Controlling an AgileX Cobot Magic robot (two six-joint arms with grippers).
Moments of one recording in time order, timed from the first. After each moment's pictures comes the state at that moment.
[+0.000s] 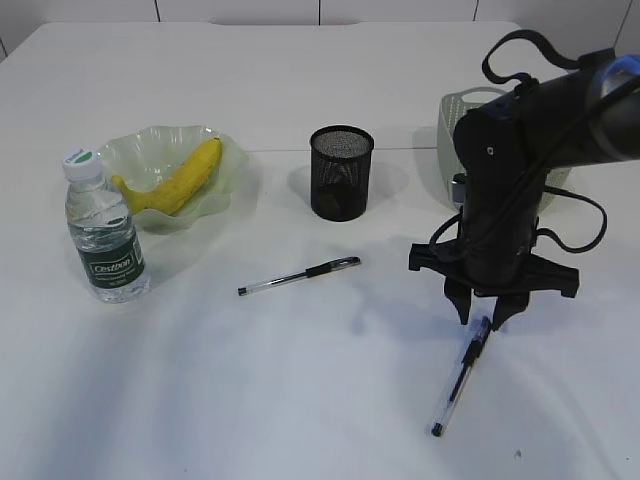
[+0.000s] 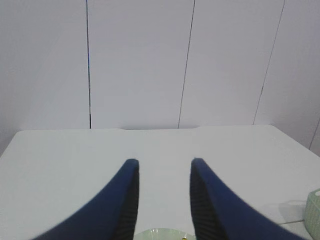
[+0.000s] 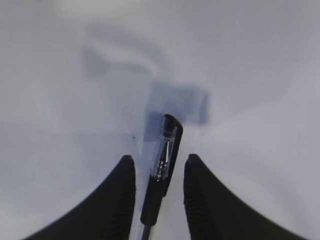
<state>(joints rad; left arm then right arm) 0.05 1.10 -0.99 -1.80 0.20 1.67 0.37 2.02 -1.31 -0.18 0.96 0.86</state>
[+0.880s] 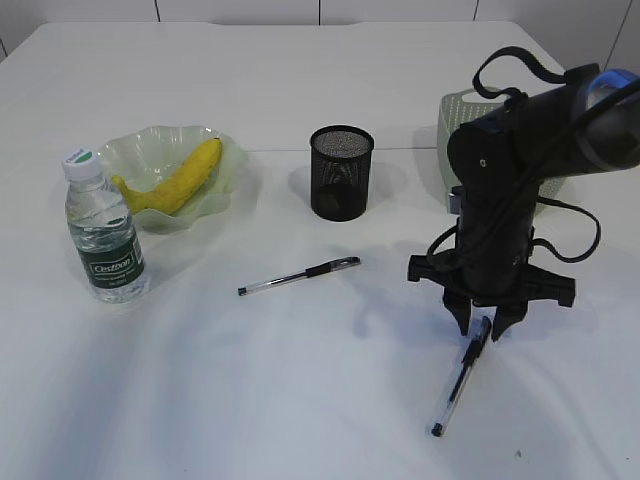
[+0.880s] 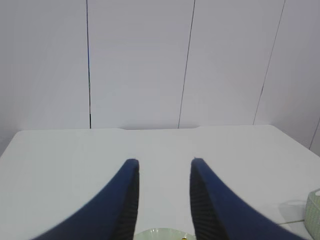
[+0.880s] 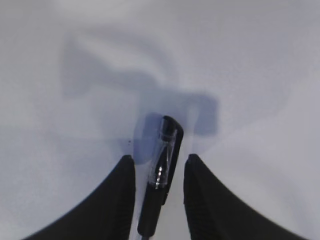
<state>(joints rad) 0.05 1.10 -0.99 -1.80 0.20 1.67 0.37 2.05 -1.31 -0.18 0.96 0.87</state>
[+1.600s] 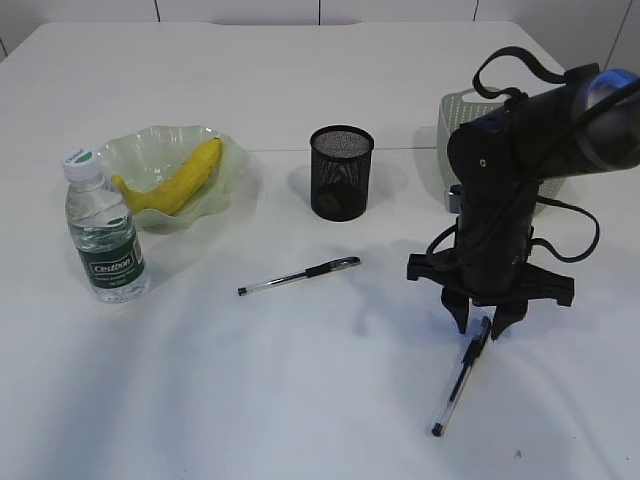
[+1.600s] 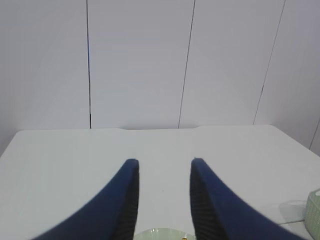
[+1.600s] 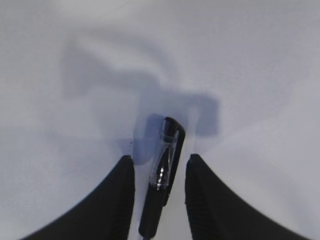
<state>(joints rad) 0.05 1.10 -0.99 -1.80 0.20 1.67 0.37 2.05 -1.31 -0.18 0.95 0.87</state>
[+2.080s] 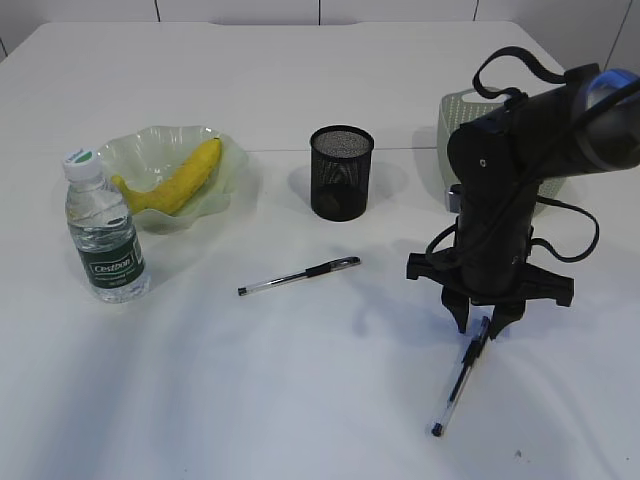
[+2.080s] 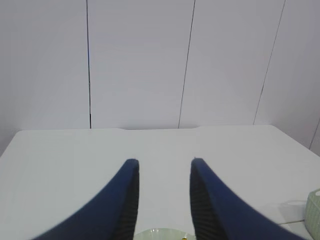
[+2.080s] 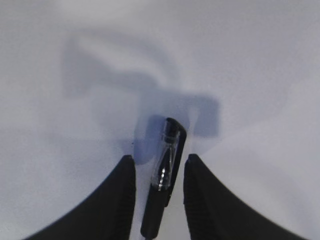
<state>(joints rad) 0.05 1.10 -0.99 -1.80 0.20 1.67 0.37 2.05 -1.31 -0.18 0.95 0.87</state>
